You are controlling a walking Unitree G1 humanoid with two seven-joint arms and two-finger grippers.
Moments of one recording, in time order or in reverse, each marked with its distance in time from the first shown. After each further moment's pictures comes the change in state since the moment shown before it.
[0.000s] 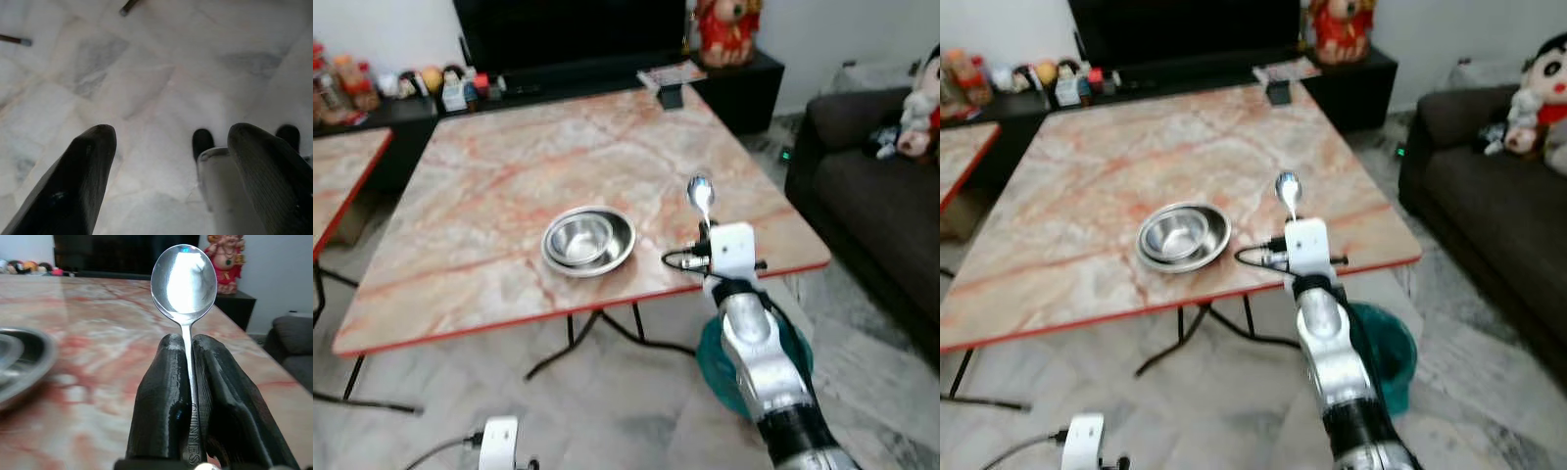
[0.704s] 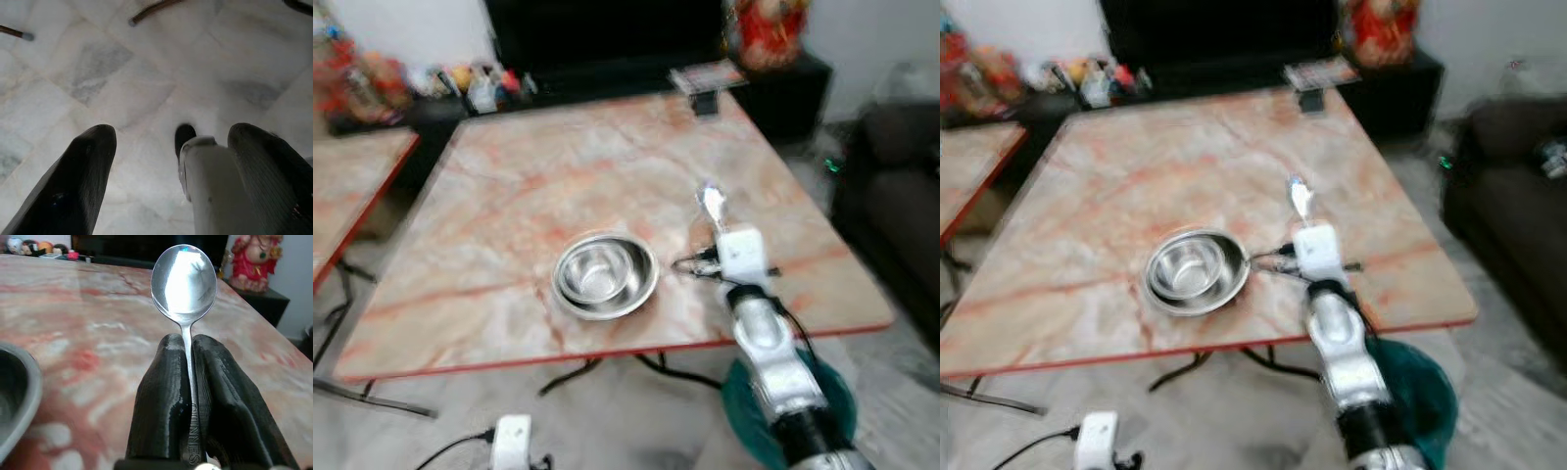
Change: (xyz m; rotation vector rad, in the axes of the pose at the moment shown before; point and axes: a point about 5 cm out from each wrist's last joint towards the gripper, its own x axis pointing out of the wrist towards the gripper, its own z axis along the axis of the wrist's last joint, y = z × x) left arm 0.001 -0.010 0.002 -0.003 -0.008 -0.026; right arm -0.003 -0.012 -0.014 -0.023 0.076 -0.042
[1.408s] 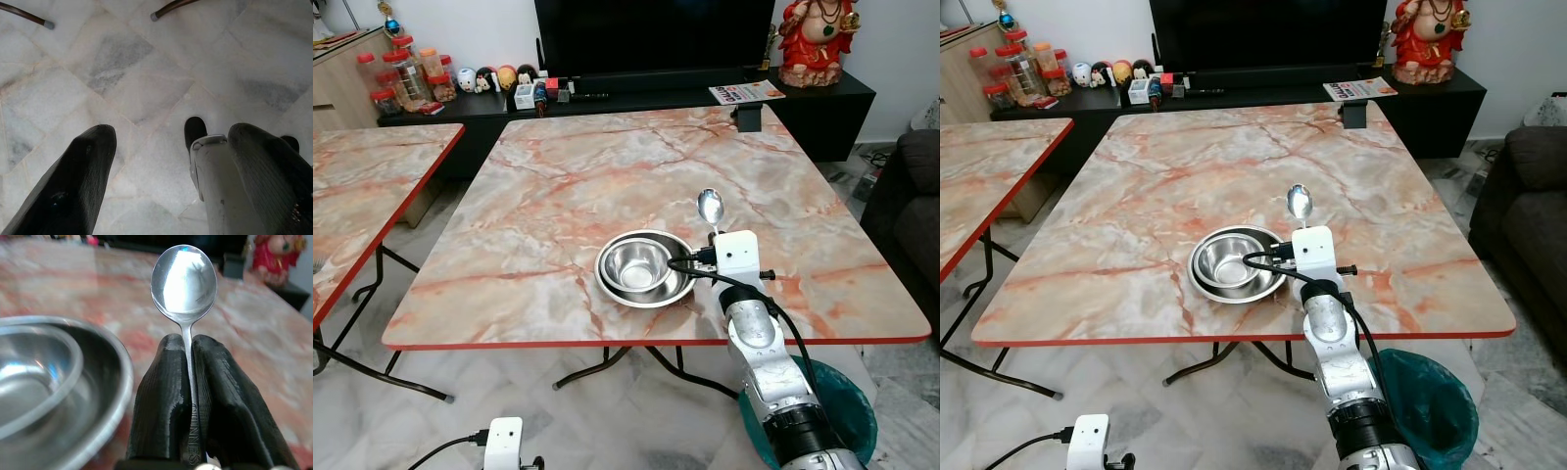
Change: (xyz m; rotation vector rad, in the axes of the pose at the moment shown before) left arm -0.001 0.008 -0.002 0.004 0.003 0.019; right arm 0.003 -0.001 -0.016 -0.010 0.106 -0.015
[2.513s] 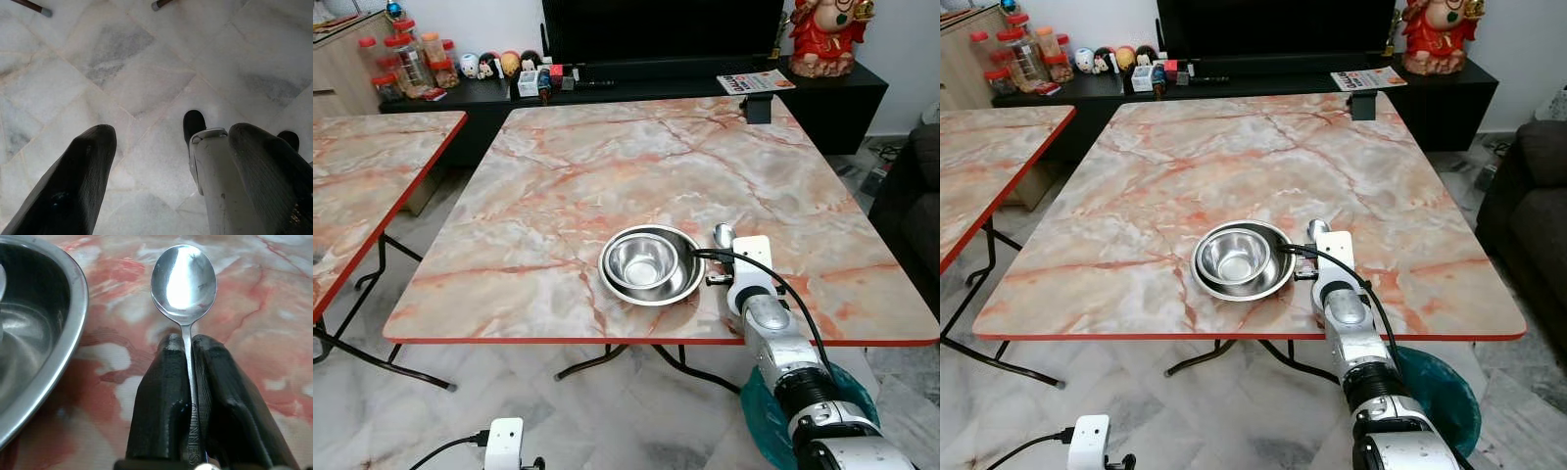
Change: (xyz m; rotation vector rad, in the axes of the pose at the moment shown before) left arm 0.000 0.000 0.000 0.000 0.003 -0.002; right arm 0.022 -0.016 -0.022 0.110 0.224 0.033
